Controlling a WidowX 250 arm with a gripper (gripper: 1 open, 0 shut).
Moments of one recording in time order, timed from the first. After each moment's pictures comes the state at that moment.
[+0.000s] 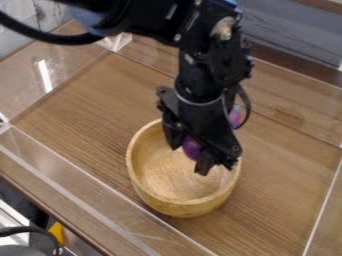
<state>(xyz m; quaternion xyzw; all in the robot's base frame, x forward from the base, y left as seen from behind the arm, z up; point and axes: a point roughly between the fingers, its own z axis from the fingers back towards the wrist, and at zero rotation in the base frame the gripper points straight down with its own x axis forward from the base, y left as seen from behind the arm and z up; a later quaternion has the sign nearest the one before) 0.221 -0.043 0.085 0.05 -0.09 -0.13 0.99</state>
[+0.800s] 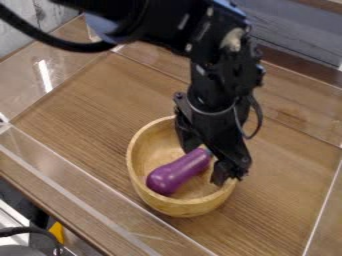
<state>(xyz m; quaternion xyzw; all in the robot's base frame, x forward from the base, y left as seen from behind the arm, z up) 0.224 -0.058 0.073 0.03 -0.10 -0.18 0.98</state>
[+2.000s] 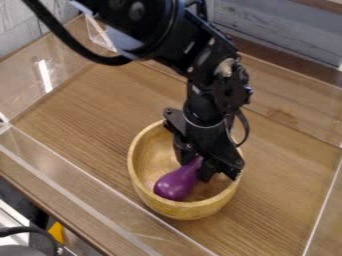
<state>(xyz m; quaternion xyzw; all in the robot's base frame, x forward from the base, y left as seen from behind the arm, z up) 0.233 -0.050 0.042 0.04 -0.09 -0.09 0.99</state>
